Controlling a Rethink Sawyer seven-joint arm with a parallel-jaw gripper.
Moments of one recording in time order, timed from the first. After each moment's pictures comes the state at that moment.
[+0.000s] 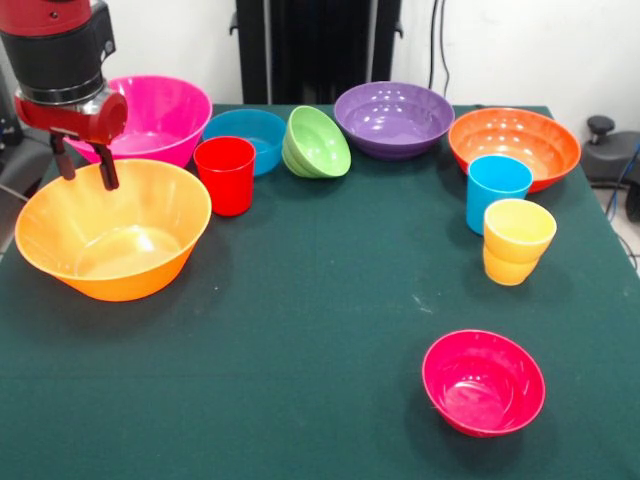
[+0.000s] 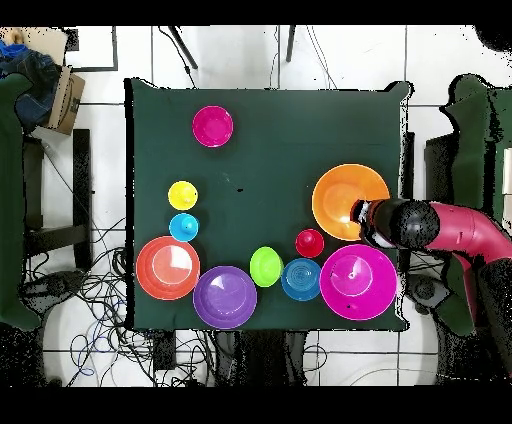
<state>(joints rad) -1.01 -0.56 0.57 1.58 -0.71 0.78 1.98</state>
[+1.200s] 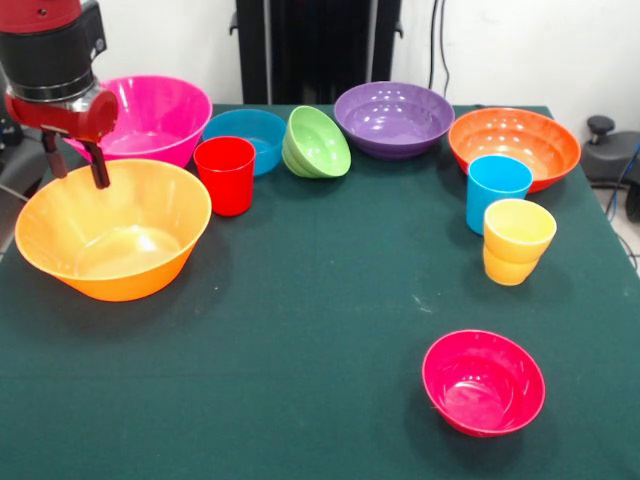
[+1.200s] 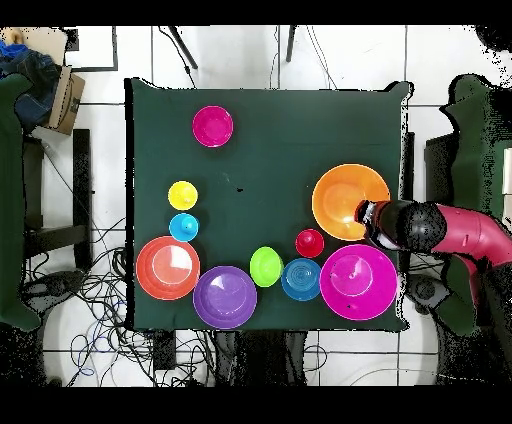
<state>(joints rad) -1.04 -0.56 0.58 1.58 -0.71 0.78 1.98</state>
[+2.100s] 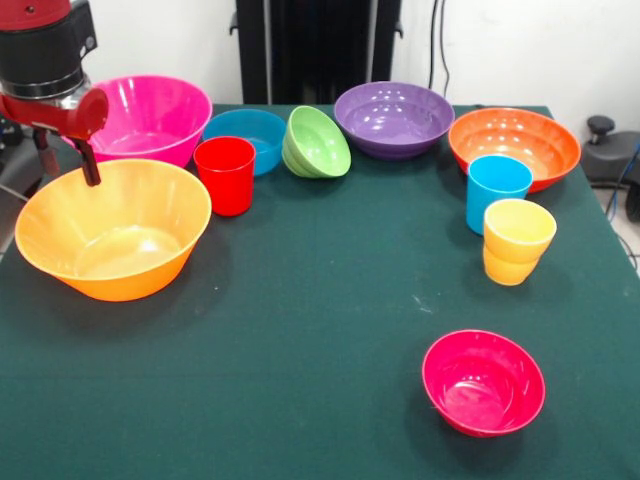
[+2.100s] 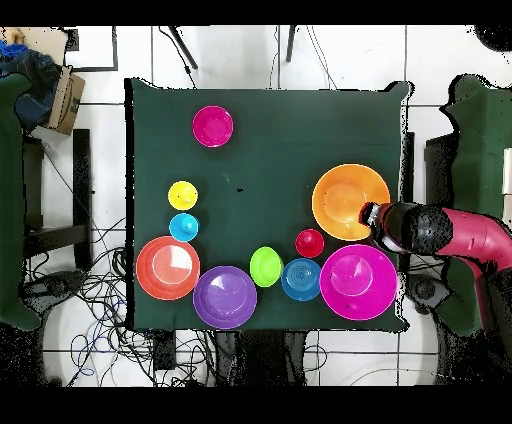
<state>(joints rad) -1.06 -0.56 0.58 1.58 -0.72 0.78 1.98</state>
